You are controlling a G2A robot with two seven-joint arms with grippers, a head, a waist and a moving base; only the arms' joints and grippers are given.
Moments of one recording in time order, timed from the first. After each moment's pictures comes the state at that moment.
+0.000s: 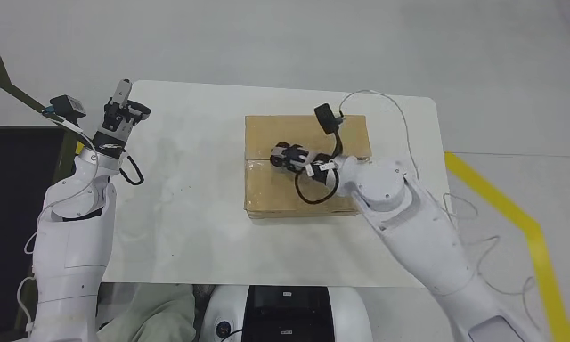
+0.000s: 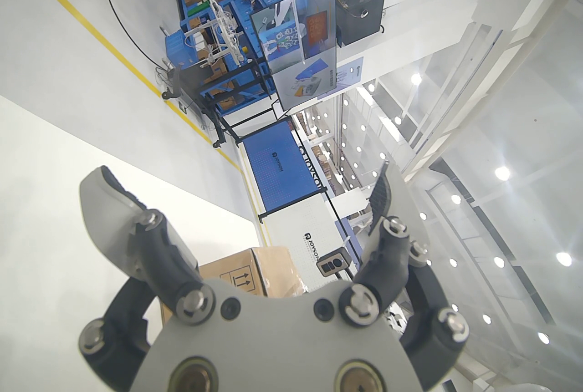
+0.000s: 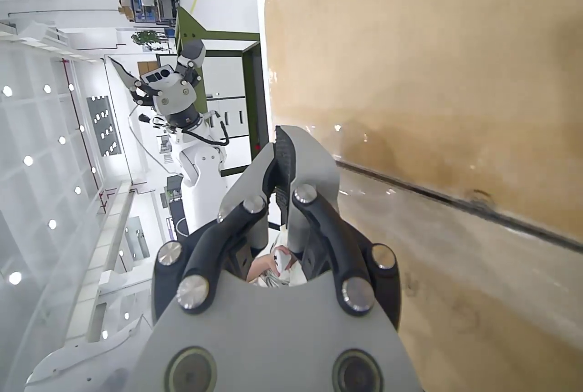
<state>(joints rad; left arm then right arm) 1.34 -1.07 -1.77 -1.47 -0.25 -0.44 -0.47 -0.97 -1.30 0.89 -1.67 0.10 0.42 0.57</state>
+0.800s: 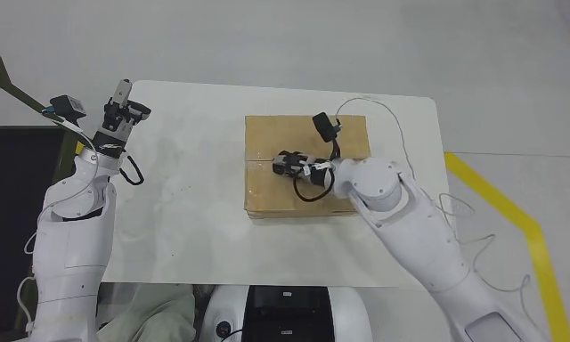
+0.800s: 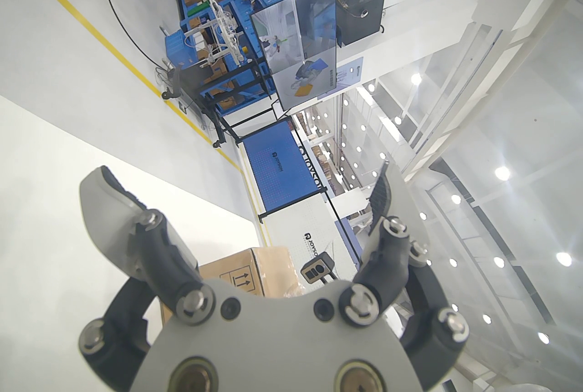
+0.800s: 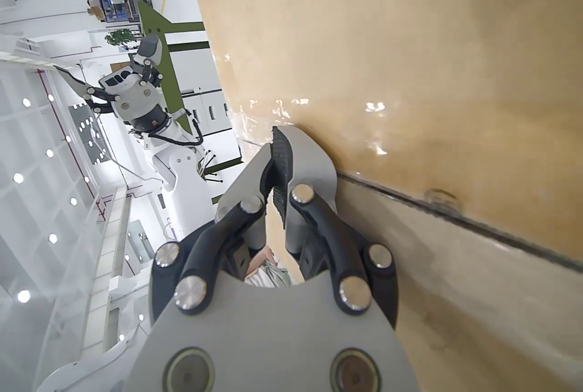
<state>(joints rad) 1.34 -1.07 -1.77 -1.47 -0.25 -0.44 -0.47 -0.99 -1.29 0.91 -1.63 0.09 0.49 0.61</state>
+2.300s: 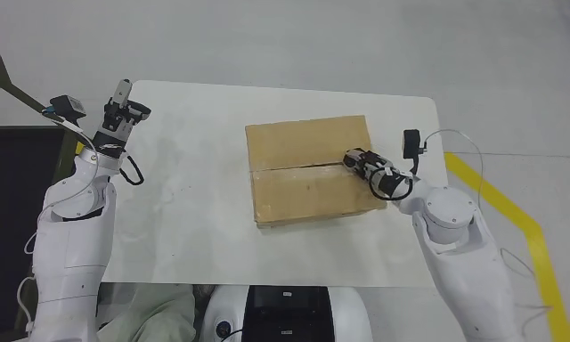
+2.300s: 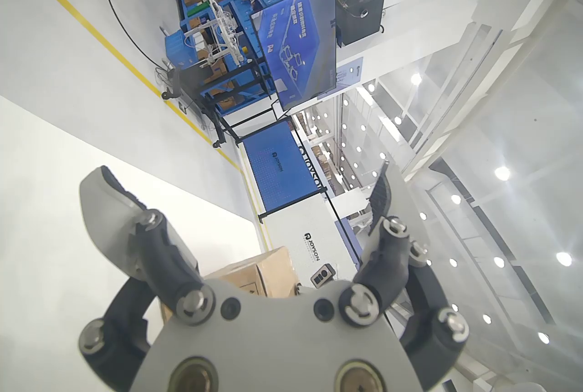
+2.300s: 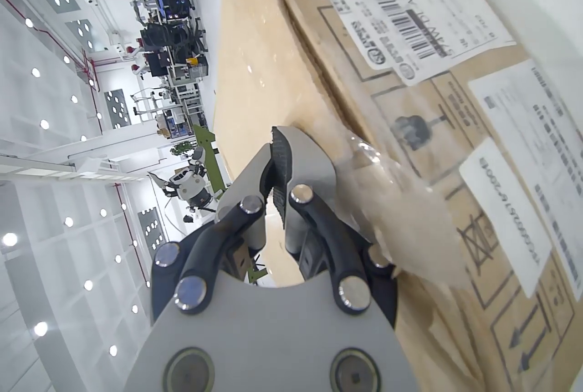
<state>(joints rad) 1.34 -1.07 -1.77 -1.47 -0.25 -0.44 -0.47 -1.36 -1.21 1.34 -1.80 0.17 0.45 0.49</state>
